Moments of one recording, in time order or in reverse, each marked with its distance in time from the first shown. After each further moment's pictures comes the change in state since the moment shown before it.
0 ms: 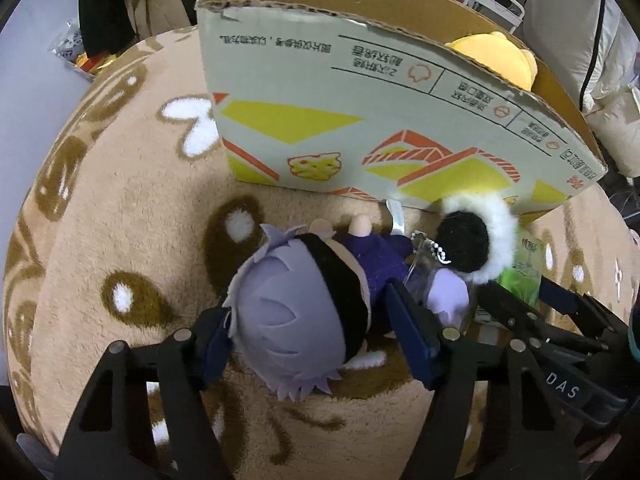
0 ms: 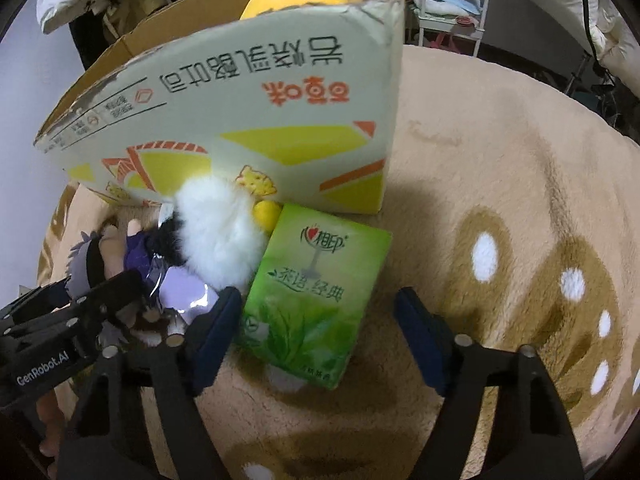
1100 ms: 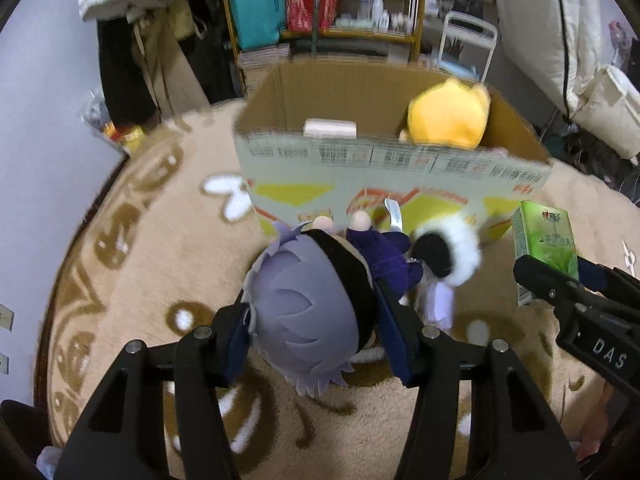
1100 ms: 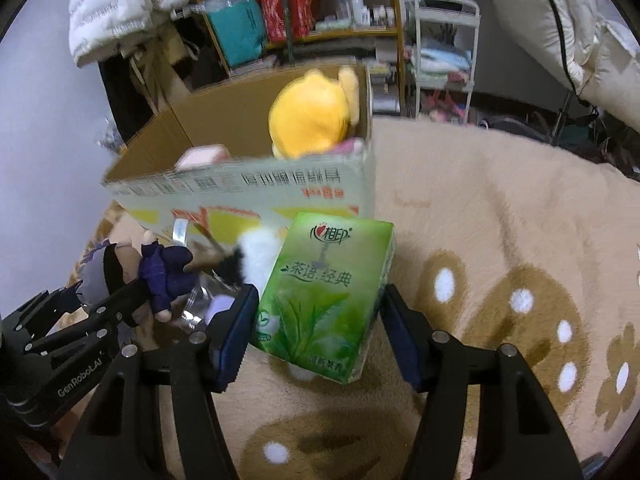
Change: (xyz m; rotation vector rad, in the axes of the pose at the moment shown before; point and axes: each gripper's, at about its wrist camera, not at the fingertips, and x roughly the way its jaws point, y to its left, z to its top) left arm -0.095 -0.046 -0.039 0.110 -0.267 0.115; right arm -0.094 0.003 -0.014 -0.008 -0.221 0.051
